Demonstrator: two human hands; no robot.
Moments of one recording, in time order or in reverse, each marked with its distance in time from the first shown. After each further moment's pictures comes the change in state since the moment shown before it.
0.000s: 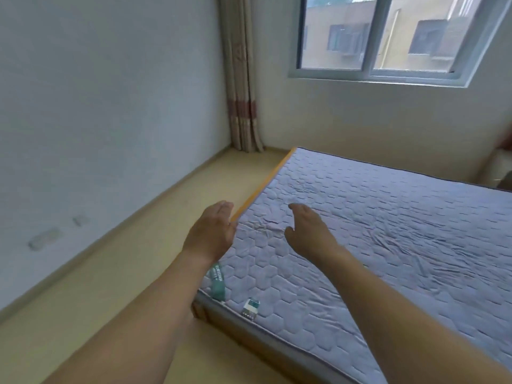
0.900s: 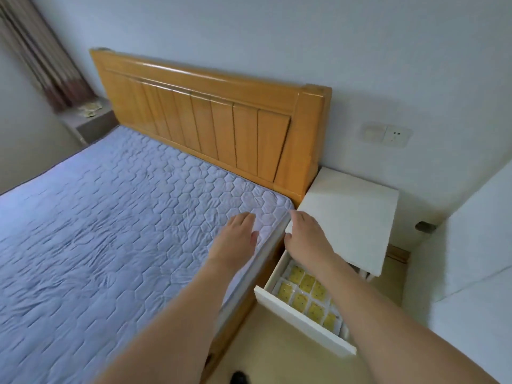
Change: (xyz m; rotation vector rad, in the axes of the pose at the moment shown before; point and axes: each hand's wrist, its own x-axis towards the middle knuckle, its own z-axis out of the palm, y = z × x) left_hand -0.317 0.845 0.291 -0.195 -0.665 1.423; right_hand -0.621 0.563 -0.208 0.030 0.577 1.354
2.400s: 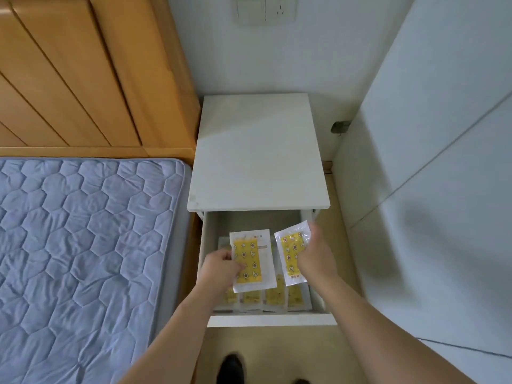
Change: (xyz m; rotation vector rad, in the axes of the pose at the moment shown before) left_hand 0.134 0.024 0.348 -0.746 -0.701 -0.508; right_hand 0.040 0.293 0.246 0.597 0.227 0.954
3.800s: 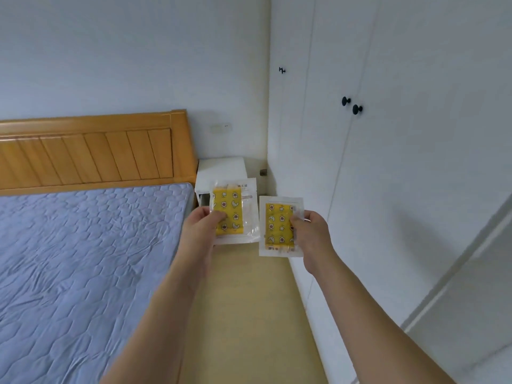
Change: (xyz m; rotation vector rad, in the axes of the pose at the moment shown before) left_hand -0.938 -0.364 0.025 -0.550 0.001 0.694; right_hand -0.946 0.250 -0.245 0.850 0.224 -0.244
